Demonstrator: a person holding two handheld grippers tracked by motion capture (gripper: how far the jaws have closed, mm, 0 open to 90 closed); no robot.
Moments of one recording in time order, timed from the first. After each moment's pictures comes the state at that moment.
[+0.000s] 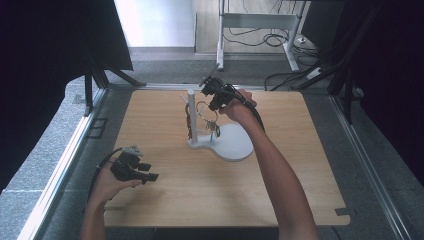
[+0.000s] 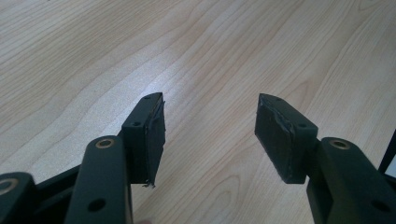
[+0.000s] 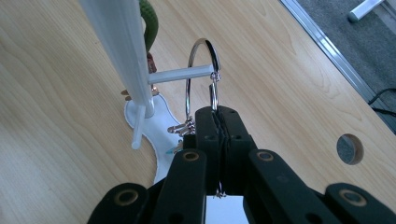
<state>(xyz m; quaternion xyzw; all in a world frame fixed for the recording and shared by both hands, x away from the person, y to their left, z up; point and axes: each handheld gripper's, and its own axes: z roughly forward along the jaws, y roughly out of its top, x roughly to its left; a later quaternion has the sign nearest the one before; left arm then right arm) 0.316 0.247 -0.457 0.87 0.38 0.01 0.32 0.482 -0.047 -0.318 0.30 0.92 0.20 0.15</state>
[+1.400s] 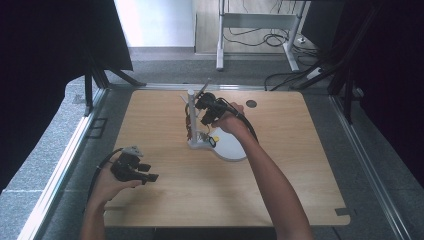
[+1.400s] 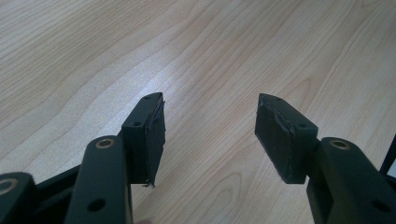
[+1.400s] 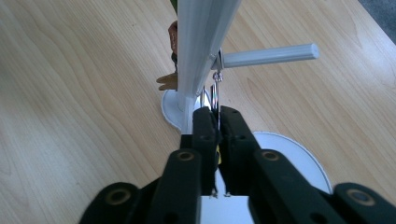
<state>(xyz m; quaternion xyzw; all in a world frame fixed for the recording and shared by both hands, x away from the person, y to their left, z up) 0.316 0.246 -0.459 0.87 0.38 0.01 0.32 0.468 -0.031 -0.357 0.27 0.93 0.21 0.10</state>
